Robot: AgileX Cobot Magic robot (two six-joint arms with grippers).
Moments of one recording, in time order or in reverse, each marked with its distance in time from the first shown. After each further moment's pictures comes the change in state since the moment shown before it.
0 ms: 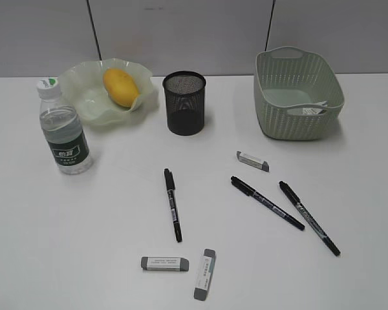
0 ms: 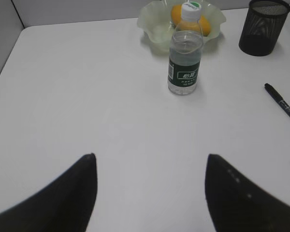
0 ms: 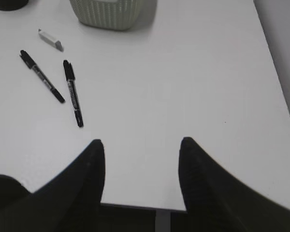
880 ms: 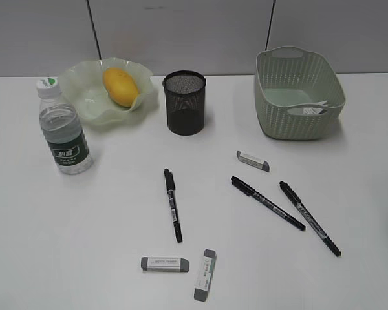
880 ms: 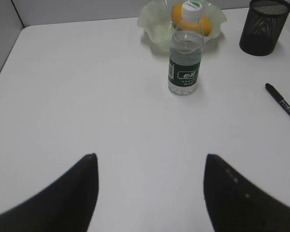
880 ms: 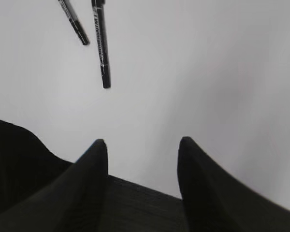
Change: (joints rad) left arm 0.000 0.000 0.001 -0.001 -0.001 0.000; right arm 0.060 1.209 -0.447 0.088 0.035 -0.166
